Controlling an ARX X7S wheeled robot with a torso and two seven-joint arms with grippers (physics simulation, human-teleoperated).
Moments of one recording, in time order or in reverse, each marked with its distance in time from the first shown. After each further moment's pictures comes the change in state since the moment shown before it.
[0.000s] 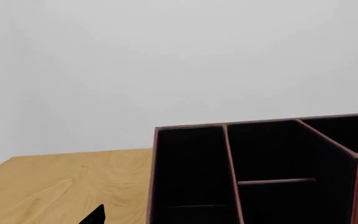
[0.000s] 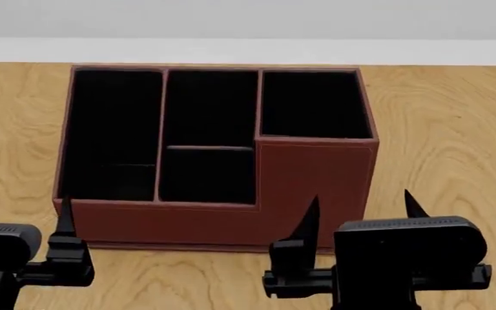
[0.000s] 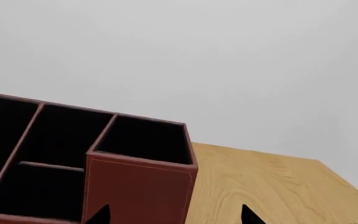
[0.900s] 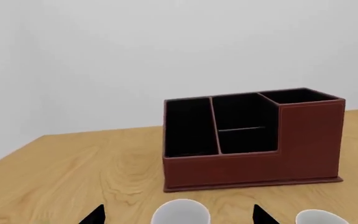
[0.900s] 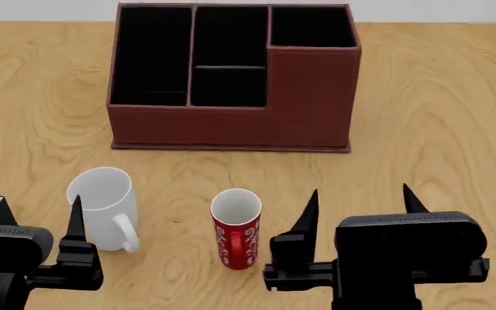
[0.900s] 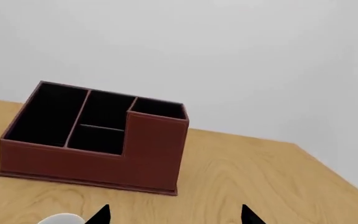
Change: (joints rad) left arm 0.003 0.032 0.003 -0.023 0.045 0.008 0.049; right arm 0.001 -0.022 0.022 0.053 -0.027 -0.074 -0.040
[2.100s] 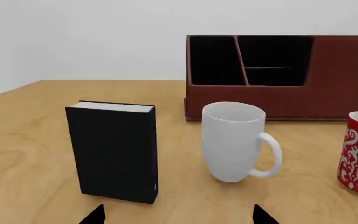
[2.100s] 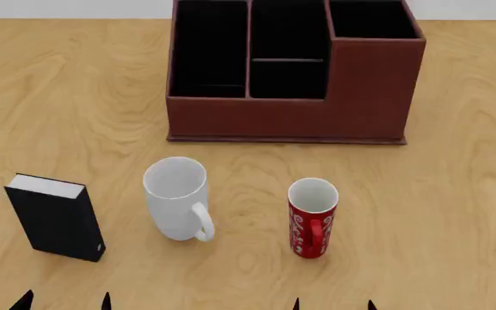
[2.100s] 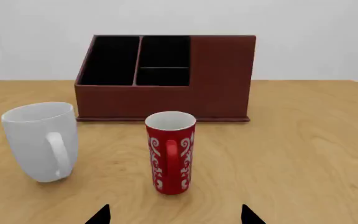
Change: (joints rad) left arm 0.242 0.107 -0.093 -0.602 0.024 0.756 0.122; right arm -0.309 -0.110 0.118 0.686 0.077 -0.923 -0.078
